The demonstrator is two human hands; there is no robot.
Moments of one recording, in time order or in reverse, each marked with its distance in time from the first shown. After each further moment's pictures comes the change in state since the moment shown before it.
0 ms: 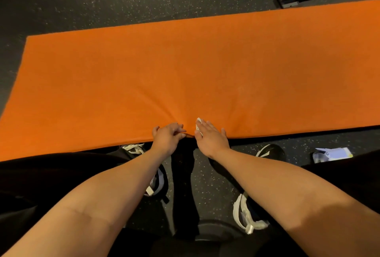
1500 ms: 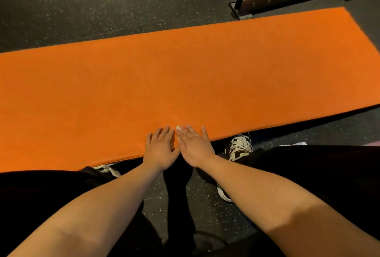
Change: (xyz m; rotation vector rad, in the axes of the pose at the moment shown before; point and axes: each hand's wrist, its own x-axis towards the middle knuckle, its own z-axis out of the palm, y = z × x) left_hand -0.005 0.060 0.040 0.385 -0.058 0.203; right_hand -0.022 0.035 -0.027 -0.173 0.107 -0.123
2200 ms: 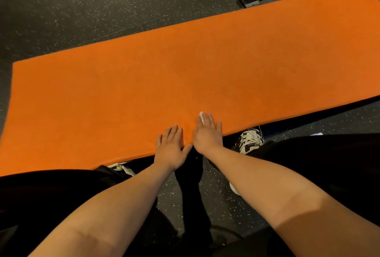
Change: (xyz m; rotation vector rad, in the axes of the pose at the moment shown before) left_hand -0.001 0.000 0.009 0.055 -0.086 -0.038; right_hand 0.026 0.007 0.007 0.060 0.096 0.307
